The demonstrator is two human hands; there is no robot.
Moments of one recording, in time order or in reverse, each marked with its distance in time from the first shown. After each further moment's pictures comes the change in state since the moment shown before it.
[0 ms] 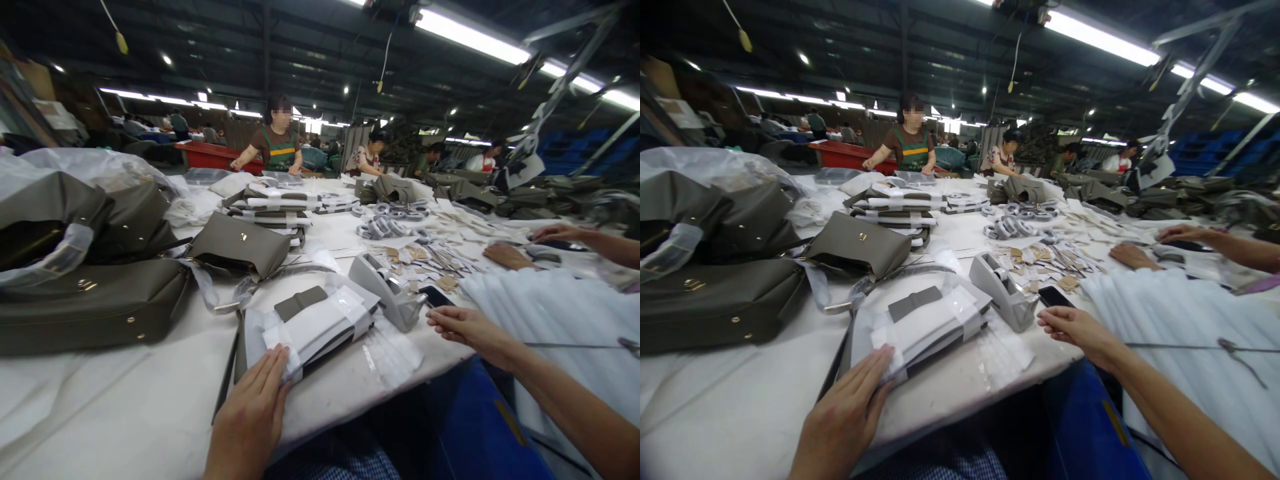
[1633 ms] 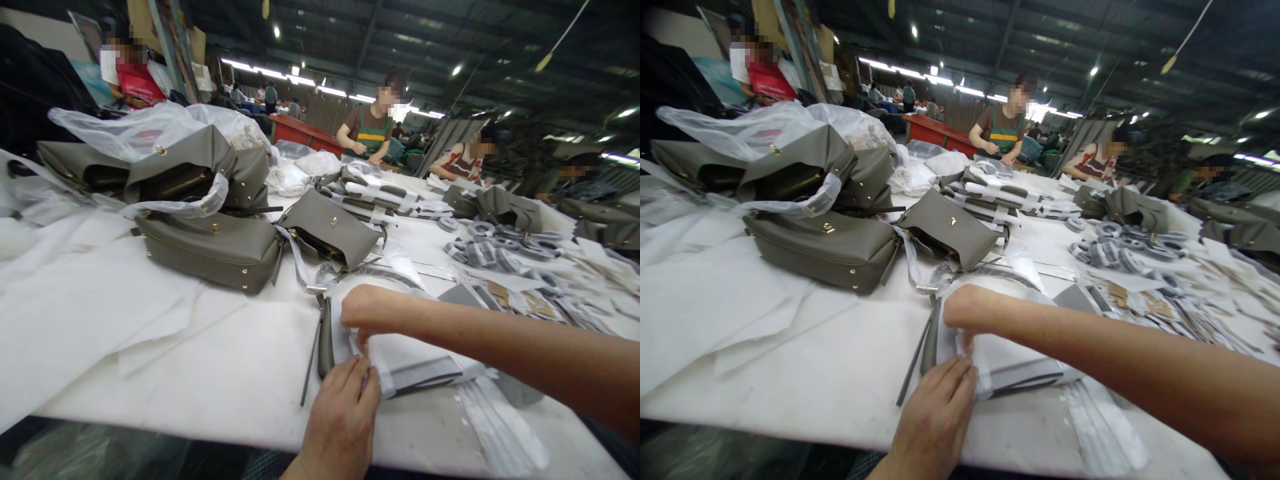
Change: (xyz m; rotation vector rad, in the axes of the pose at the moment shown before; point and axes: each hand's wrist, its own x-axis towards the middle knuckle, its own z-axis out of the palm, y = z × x) left_hand -0.003 0.011 0.004 -0.352 0.004 -0.286; right_hand 0.052 -0.246 0.298 -1.172 -0.742 -1.036
